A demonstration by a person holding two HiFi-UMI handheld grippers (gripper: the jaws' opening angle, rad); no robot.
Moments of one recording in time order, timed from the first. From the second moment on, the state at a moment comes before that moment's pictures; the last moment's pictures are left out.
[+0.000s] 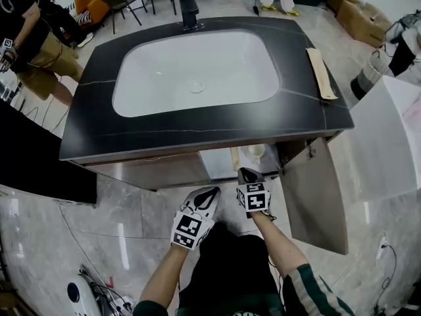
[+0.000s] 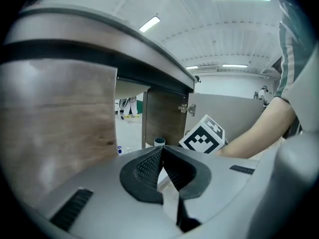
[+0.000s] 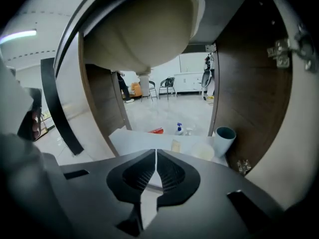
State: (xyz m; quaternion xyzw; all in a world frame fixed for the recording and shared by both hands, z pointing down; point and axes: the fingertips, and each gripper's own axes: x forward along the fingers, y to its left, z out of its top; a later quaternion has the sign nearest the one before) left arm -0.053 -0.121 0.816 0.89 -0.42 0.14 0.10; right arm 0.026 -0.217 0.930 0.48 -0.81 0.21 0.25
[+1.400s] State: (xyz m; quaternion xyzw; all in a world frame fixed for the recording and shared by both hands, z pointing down) left arm 0.002 -0.227 0.362 0.91 -0.37 0.08 0.17; right arm 0.109 -0.253 0.427 0.55 -0.77 0.21 0.25
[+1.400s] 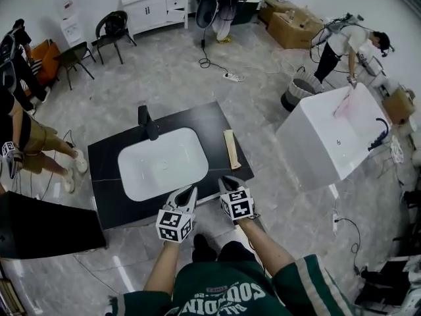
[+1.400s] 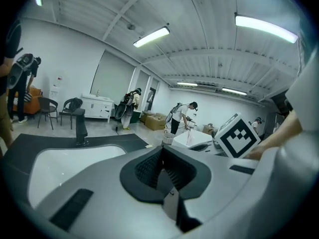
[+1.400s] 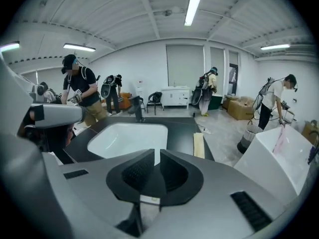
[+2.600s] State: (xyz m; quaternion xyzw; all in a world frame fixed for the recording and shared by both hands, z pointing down) left arm 0.039 -0.378 0.419 0.86 -0.43 0.14 0.24; right arm 0.212 -0.378 0.556 0.53 -0.72 0.26 0.37
